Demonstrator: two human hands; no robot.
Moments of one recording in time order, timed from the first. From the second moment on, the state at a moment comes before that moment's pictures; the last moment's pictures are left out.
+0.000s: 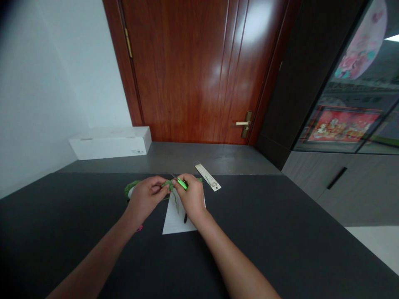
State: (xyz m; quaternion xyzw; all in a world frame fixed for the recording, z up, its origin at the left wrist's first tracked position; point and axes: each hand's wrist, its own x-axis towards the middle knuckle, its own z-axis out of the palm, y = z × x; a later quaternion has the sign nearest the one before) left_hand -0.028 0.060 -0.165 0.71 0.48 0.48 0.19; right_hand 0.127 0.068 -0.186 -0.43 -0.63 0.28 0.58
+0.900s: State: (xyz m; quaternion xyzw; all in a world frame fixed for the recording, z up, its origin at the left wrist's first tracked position) left_hand -0.029 0.053 -0.165 0.67 0.29 0.68 0.08; right_hand 0.110 0.046 -0.165 -0.20 -0.43 0.73 0.50
